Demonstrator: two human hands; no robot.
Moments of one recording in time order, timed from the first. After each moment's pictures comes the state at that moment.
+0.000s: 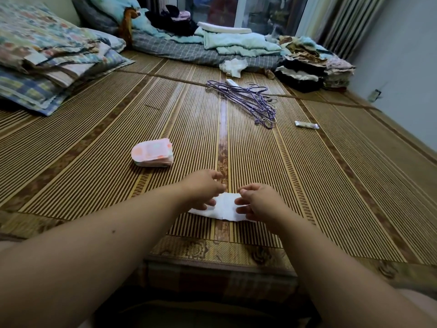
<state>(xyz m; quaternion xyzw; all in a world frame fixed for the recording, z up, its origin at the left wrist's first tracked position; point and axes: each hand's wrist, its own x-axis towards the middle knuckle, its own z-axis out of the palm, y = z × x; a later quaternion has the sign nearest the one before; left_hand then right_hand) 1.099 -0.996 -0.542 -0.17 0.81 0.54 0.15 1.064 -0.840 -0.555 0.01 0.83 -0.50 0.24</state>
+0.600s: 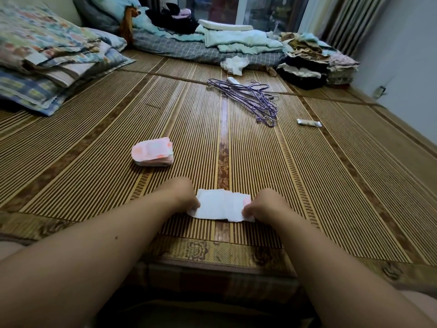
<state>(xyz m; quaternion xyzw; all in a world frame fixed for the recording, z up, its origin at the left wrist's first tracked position) 1.096 -1.026 -0.570 -0.22 0.94 0.21 0.18 1.042 -0.837 -0.576 0.02 0.96 -0.19 0.21</state>
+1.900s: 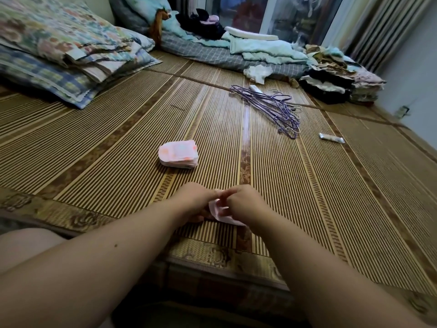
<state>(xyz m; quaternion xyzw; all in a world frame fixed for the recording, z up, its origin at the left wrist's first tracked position) 1.128 -1.043 -0.568 -0.28 0.74 0.61 0.11 1.076 -0.920 -0.556 -0.09 0.84 -0.44 0.30</state>
